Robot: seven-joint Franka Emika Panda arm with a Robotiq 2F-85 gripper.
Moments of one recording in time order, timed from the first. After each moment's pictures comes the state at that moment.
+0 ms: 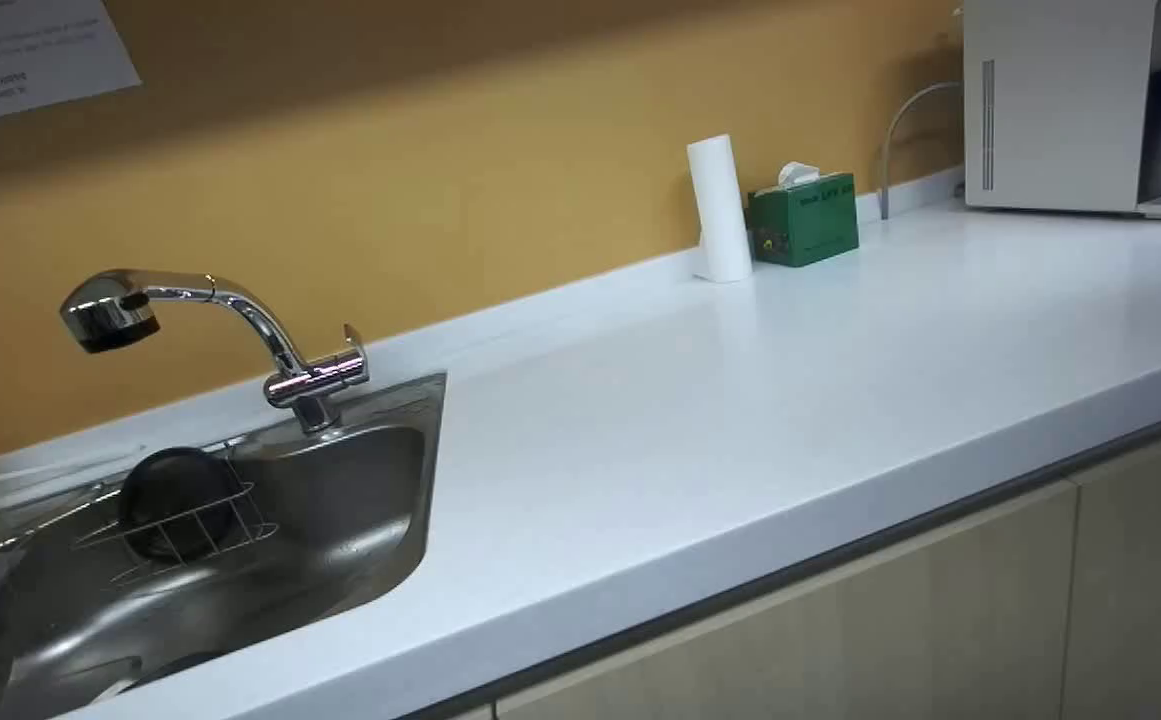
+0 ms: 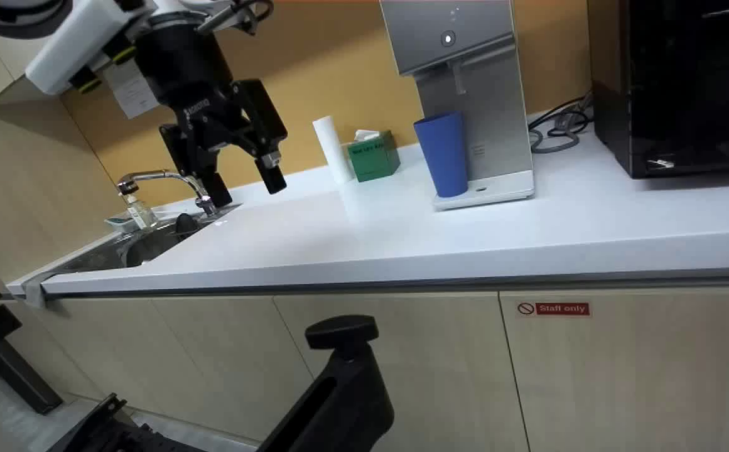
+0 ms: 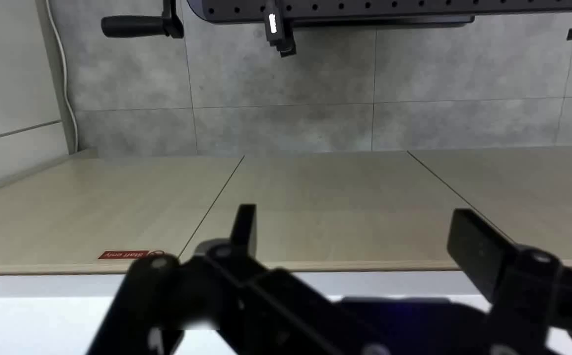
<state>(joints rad) -0.25 -0.67 -0.32 -2.64 -0.28 1.99 -0.36</state>
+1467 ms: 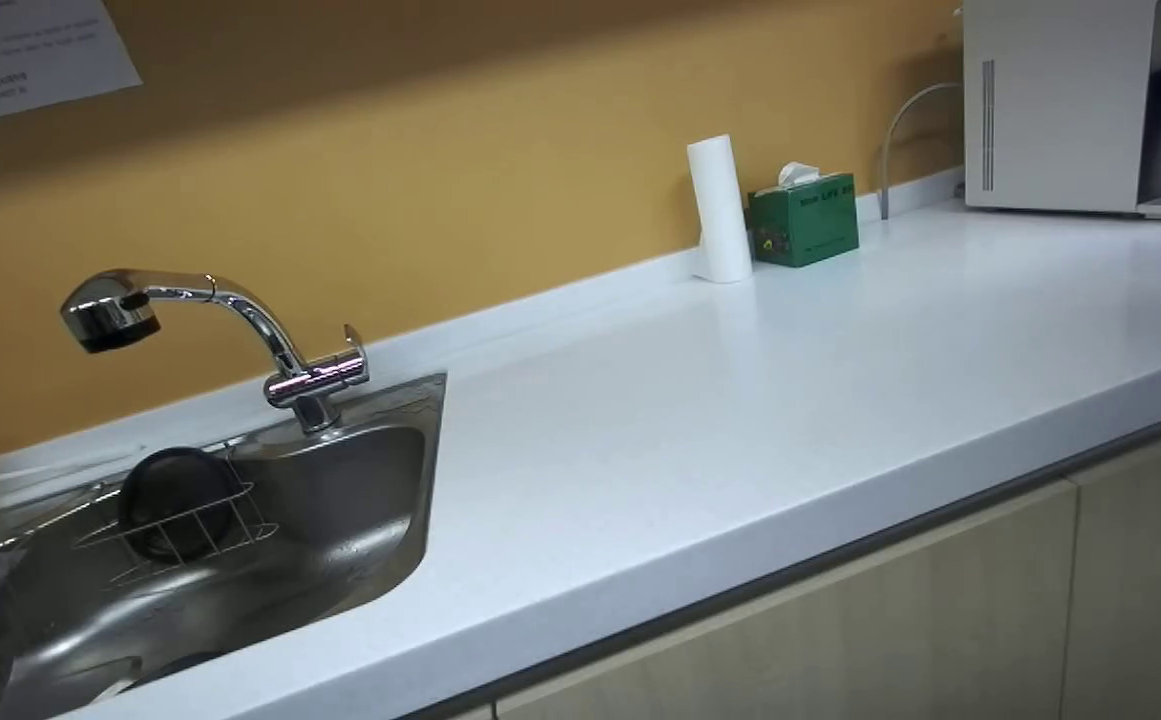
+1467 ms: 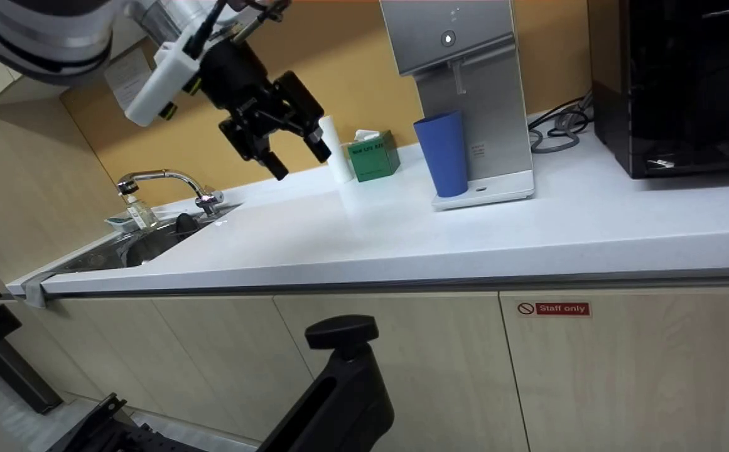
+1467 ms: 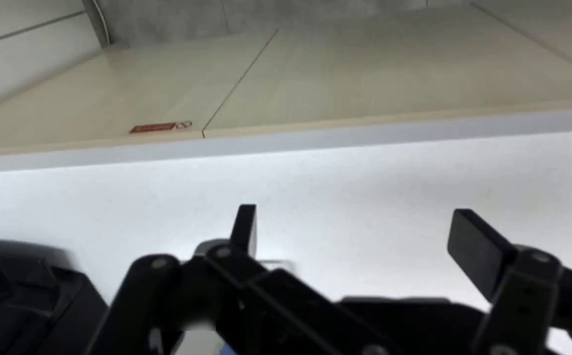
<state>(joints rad) -0.24 -0.54 -0.24 -2.66 -0.27 2.45 -0.15</state>
